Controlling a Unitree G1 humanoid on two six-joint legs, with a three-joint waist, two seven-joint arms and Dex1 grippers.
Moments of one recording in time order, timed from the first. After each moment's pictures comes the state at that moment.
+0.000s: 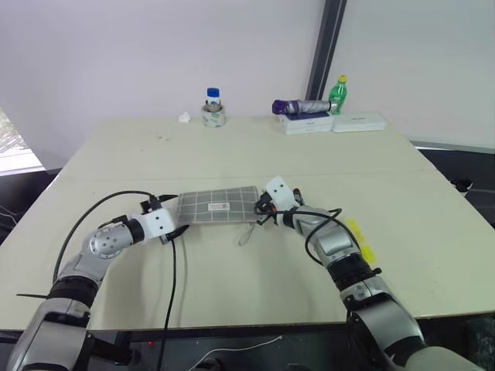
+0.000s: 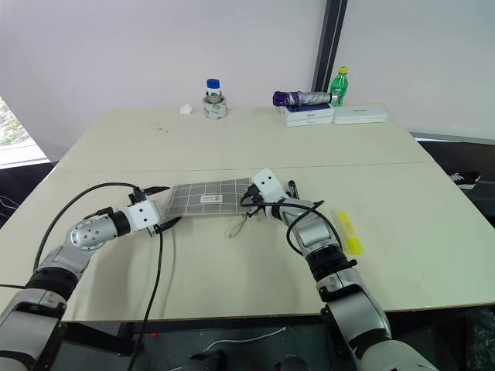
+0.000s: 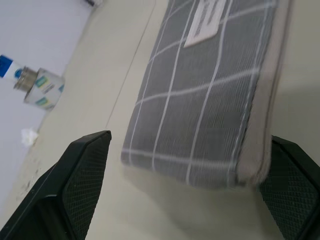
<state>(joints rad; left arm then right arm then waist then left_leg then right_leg) -0.62 0.67 -0.13 0.79 0.20 -0.68 -0.63 -0.81 -0.20 0.18 0.51 0.02 0.39 0.50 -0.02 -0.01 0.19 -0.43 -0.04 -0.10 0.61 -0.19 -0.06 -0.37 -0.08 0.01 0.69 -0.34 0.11</state>
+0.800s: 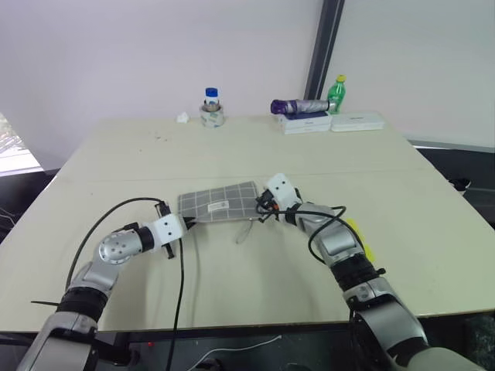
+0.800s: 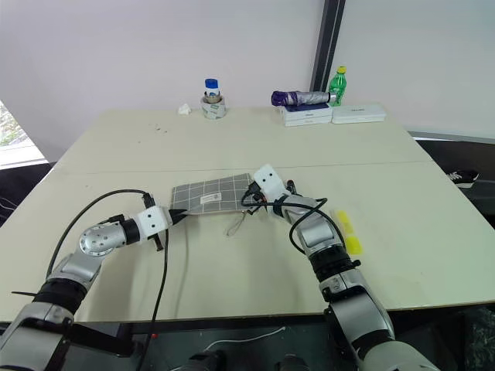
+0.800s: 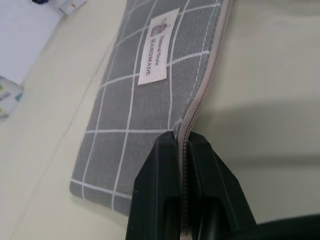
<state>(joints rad) -0.45 0.62 -0.13 0.43 0.10 -0.38 -0.73 -0.79 -0.25 0.17 0.43 0.00 0.36 0.51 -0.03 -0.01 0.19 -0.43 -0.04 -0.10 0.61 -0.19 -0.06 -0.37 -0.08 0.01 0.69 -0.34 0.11</state>
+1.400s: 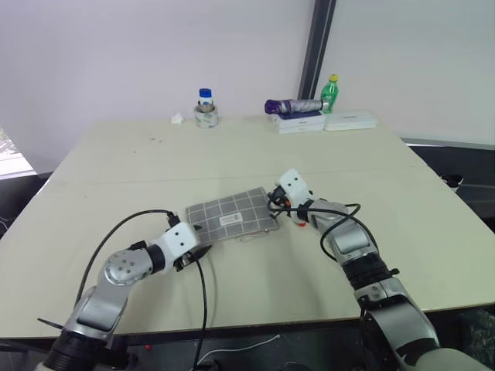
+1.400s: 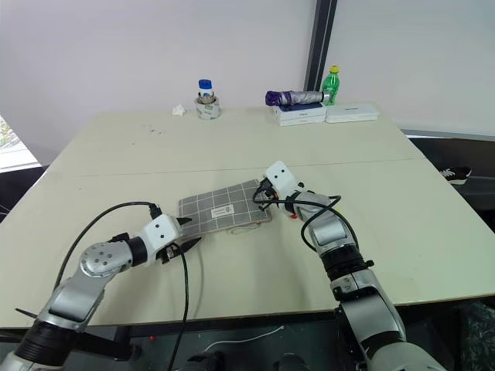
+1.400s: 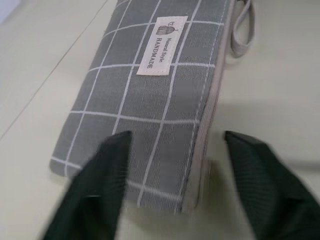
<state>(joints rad) -0.19 0.64 -0.06 -0.17 0.01 0.16 -0.74 -0.77 -0.29 0.15 0.41 0.00 0.36 0.53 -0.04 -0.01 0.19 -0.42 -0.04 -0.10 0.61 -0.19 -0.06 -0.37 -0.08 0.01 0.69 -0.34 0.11</state>
